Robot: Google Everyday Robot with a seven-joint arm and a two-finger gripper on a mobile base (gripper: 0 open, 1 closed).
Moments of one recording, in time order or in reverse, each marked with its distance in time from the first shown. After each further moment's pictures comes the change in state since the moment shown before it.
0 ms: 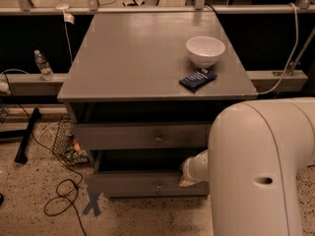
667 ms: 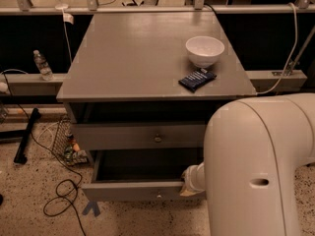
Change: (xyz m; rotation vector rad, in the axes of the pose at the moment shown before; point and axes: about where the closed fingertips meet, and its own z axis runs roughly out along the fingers) arm 0.012 0.039 -0.012 -0.028 0.006 0.021
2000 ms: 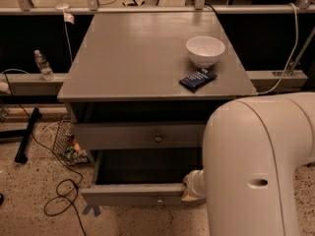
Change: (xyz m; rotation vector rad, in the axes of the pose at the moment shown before) arm 0.007 0.020 -0.005 -0.014 0.003 0.025
